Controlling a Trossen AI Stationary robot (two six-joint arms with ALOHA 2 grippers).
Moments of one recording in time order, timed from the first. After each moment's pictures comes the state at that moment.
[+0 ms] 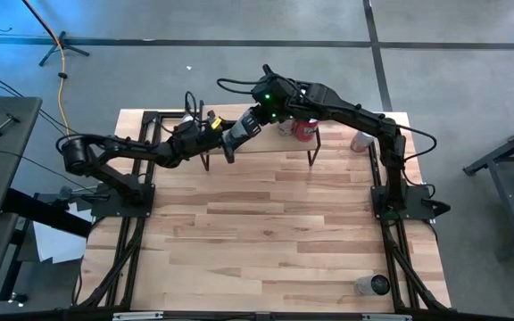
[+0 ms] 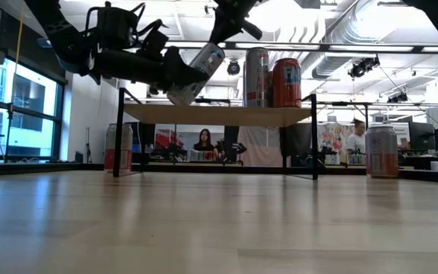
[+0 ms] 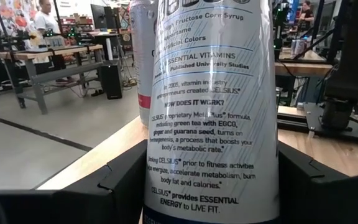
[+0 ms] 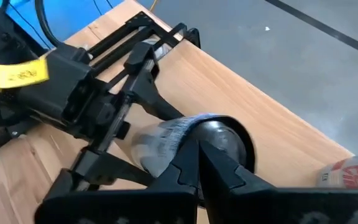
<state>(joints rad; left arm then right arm) 0.45 1.46 0.55 0.91 -0.01 0.03 -0.28 1.98 2.24 -1.02 0.19 0.39</state>
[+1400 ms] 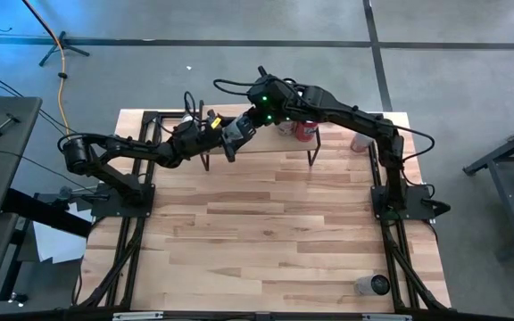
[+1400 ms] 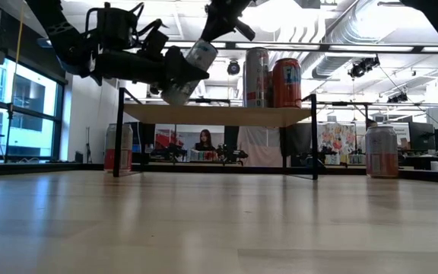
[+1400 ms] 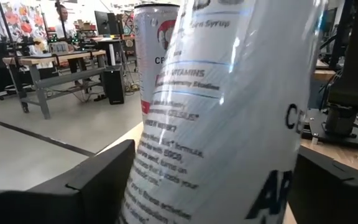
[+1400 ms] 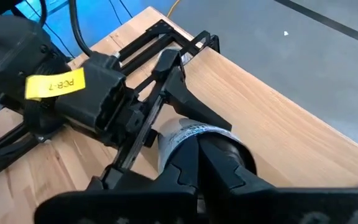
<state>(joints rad) 0.44 1.48 0.55 0.95 -0.02 0.03 -0.27 2.00 2.24 -0.96 0.15 0.41</state>
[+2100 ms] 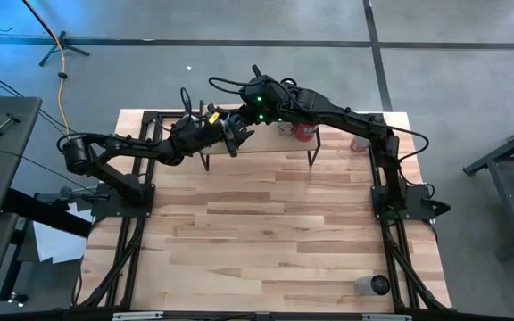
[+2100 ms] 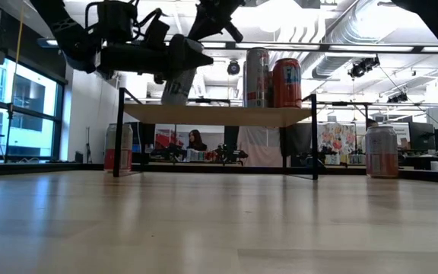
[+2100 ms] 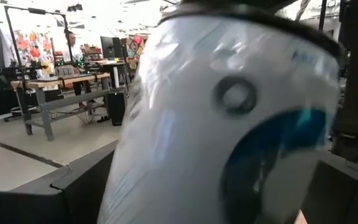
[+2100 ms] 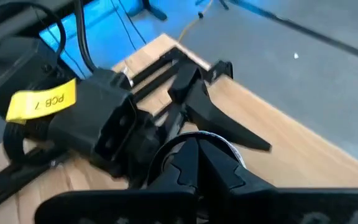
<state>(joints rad) 0.44 1.48 0.60 0.99 -0.02 0.04 -0.26 2.04 2.24 -0.81 0.15 0.40</state>
